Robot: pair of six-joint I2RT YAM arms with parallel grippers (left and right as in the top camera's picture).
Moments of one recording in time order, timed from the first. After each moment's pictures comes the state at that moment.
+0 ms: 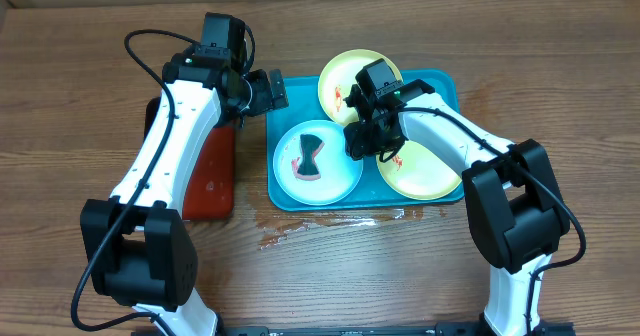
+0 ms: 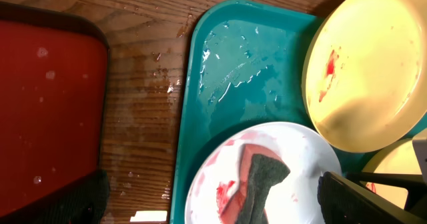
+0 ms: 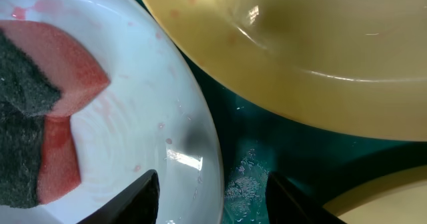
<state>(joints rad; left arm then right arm) -0.16 1.83 1.56 -0.91 0.12 -0.42 0.45 2.07 1.48 -0.77 -0.24 0.15</state>
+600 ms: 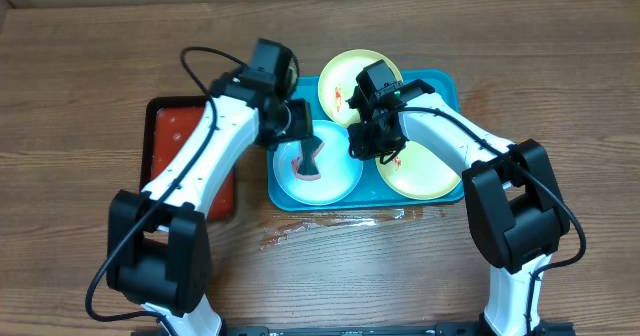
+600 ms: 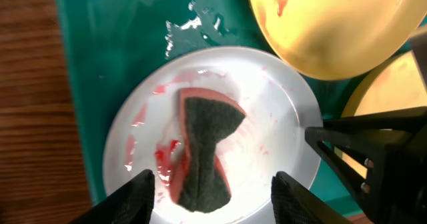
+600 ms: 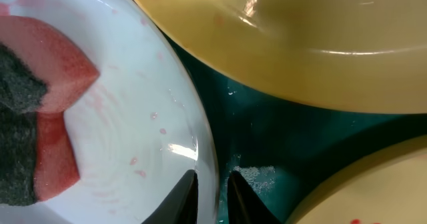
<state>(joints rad) -0.31 1.84 1.44 -0.86 0.19 -0.42 0.45 2.07 1.48 -0.80 -0.24 0.20</state>
